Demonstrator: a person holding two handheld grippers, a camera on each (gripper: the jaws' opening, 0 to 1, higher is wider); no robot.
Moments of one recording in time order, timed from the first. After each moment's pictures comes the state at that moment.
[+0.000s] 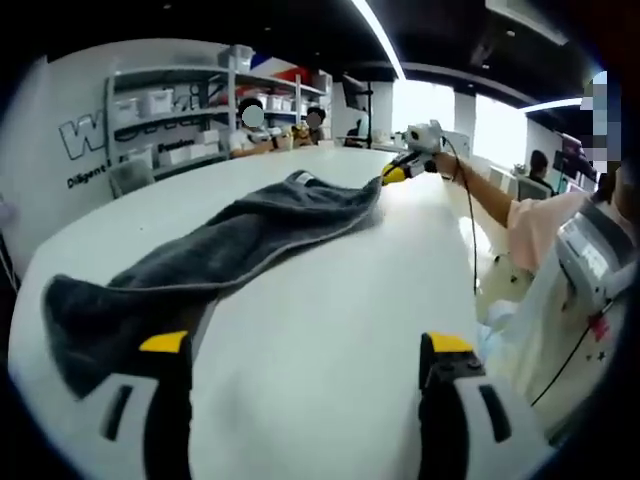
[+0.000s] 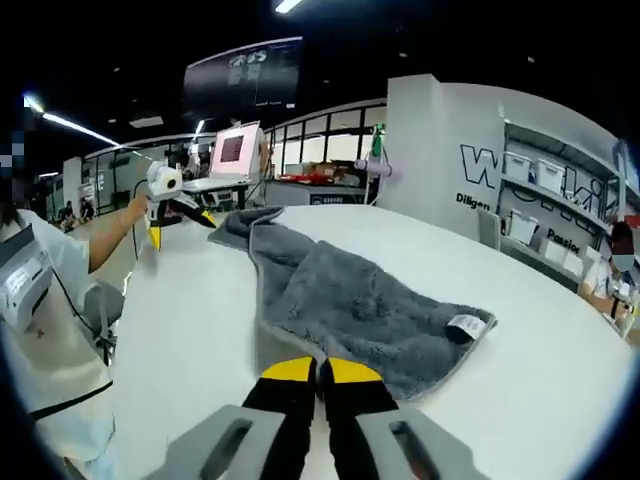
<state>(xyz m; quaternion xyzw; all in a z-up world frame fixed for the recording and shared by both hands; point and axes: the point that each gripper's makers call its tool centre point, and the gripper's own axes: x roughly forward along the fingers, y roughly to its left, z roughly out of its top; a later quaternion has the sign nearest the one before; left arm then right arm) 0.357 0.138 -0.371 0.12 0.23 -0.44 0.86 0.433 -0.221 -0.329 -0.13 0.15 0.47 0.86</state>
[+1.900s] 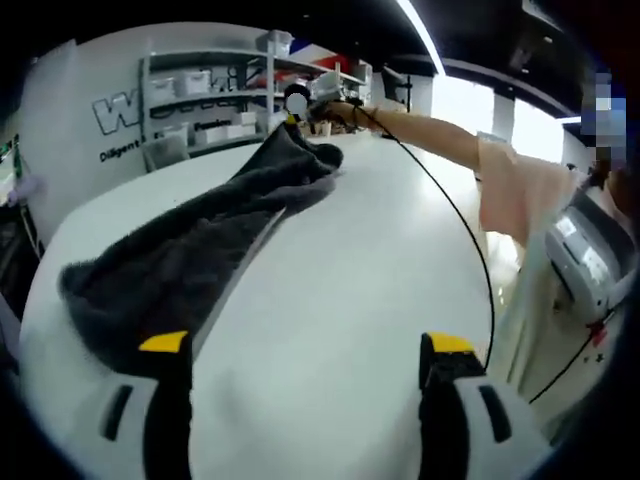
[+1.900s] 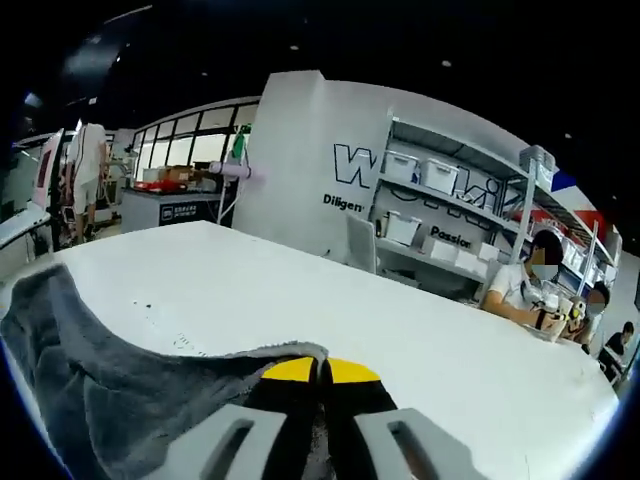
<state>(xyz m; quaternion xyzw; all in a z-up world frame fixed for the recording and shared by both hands) 0.353 0.153 -0.379 0.11 0.27 -0.36 0.88 0.797 -0.192 -0.291 -0.14 0.14 0.18 0.96</state>
